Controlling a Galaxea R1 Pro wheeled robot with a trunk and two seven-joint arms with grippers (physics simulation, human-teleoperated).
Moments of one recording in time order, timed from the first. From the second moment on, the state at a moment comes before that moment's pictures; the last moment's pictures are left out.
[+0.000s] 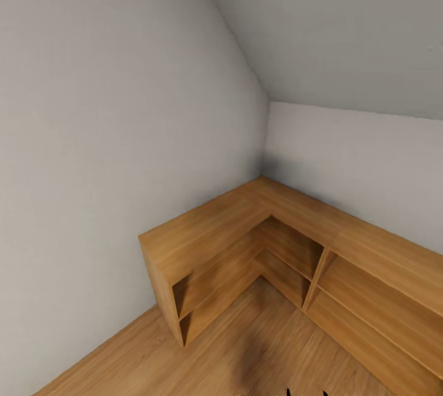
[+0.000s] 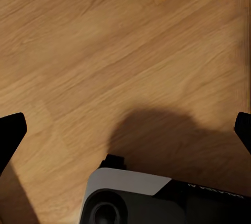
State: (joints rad) left arm -0.32 -0.08 -0.79 -0.02 0.91 -0.33 0.21; right arm -0.32 0.05 -0.14 0.02 0.25 -0.81 -0.24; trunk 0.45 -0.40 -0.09
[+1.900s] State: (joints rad) left arm -0.23 -0.04 -0.80 -0.02 0.91 -0.86 0.20; right arm -0.30 0.03 -0.13 0.02 0.27 -1.02 -0.24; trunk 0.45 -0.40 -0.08
